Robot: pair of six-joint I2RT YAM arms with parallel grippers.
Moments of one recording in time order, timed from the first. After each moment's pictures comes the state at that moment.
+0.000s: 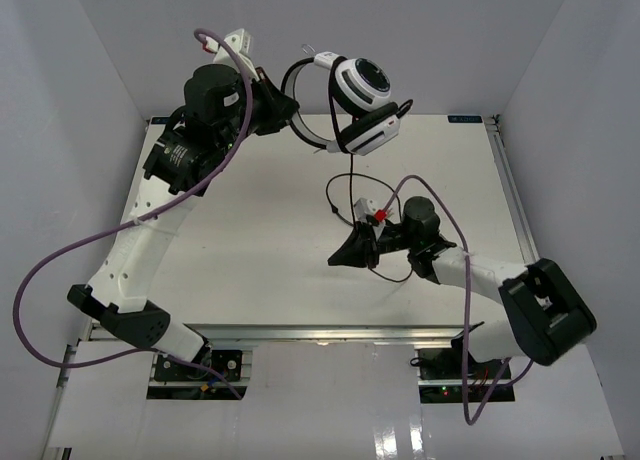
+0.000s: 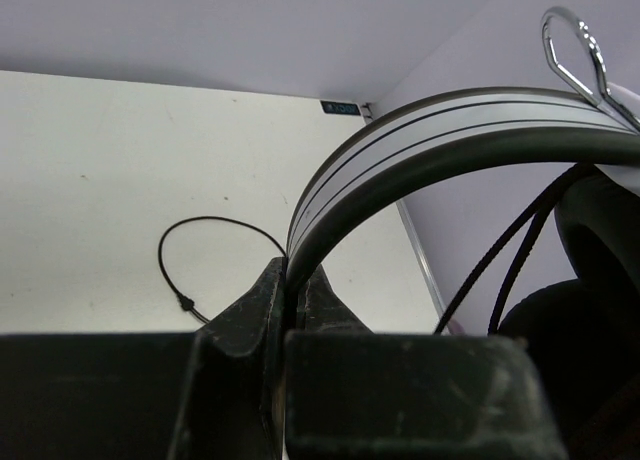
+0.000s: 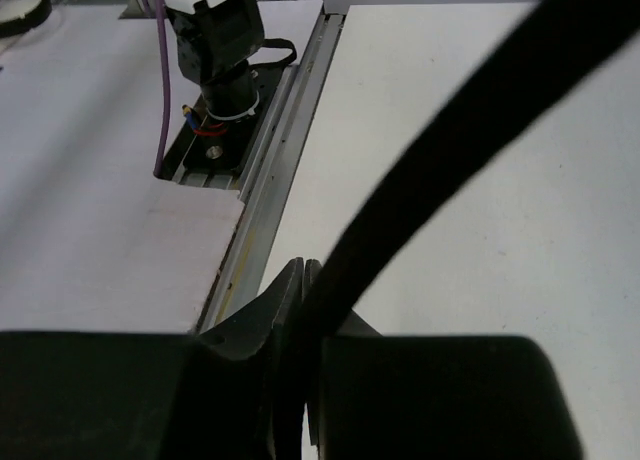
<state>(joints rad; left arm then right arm) -0.57 1.49 1.98 -0.66 -0.06 -0.56 0.58 1.42 0.57 0.80 -1.21 0.08</state>
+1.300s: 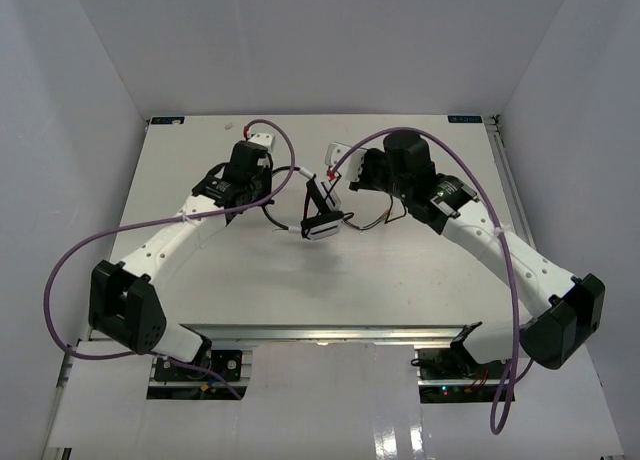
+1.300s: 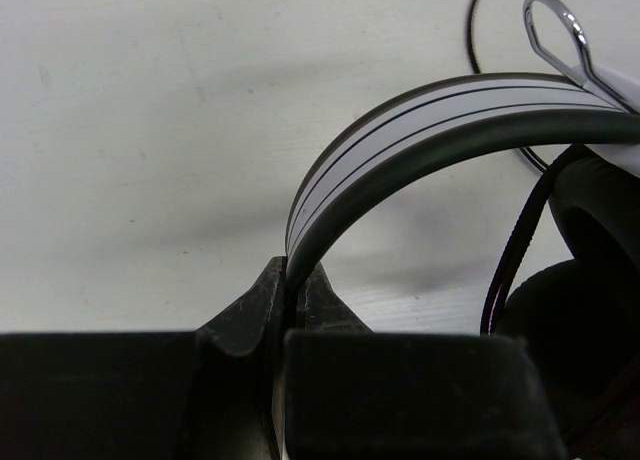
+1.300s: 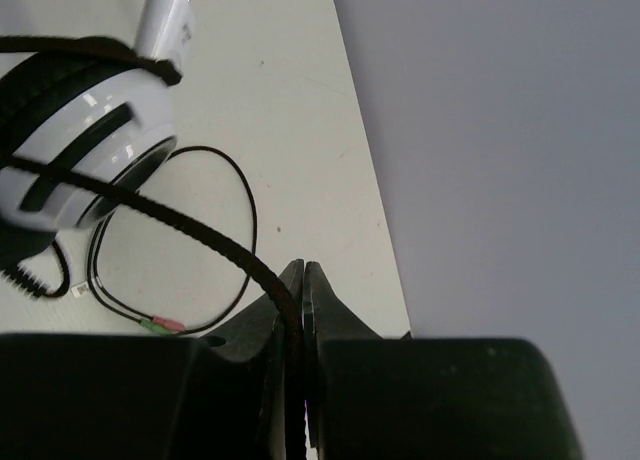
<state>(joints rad) -0.48 1.42 1.21 -0.50 -0.17 -0.22 0.67 1.38 1.35 -0.38 -0.06 -0.89</state>
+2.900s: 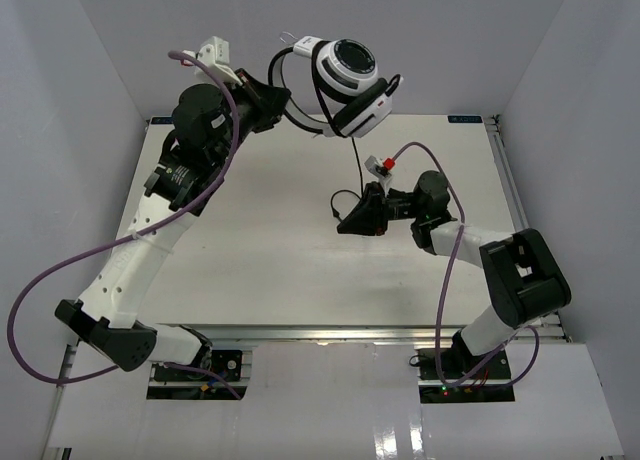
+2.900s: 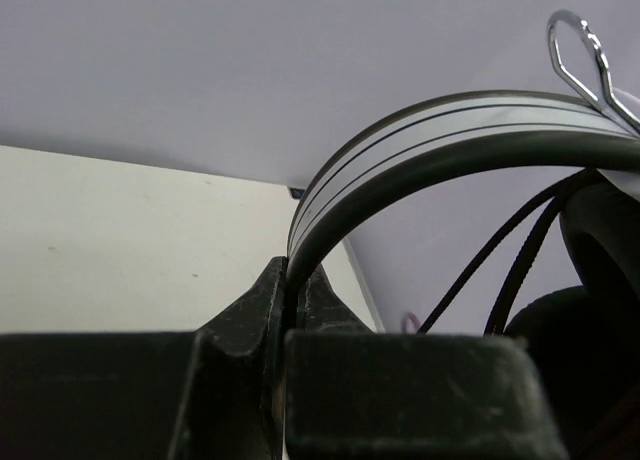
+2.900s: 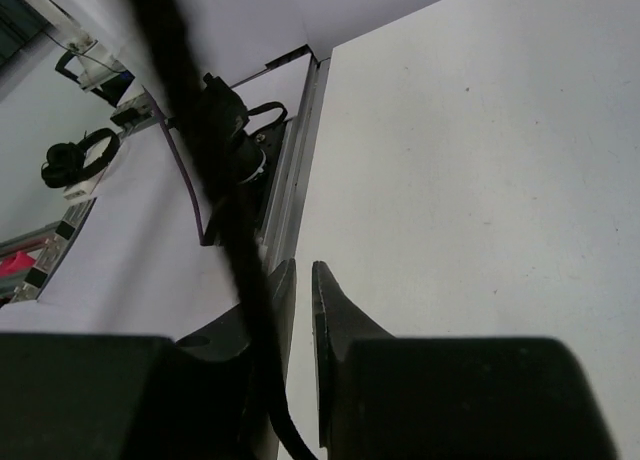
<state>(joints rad) -0.54 1.35 1.69 -0.28 -0.08 -0.63 0.41 1.59 0.74 1.00 -1.31 0.59</state>
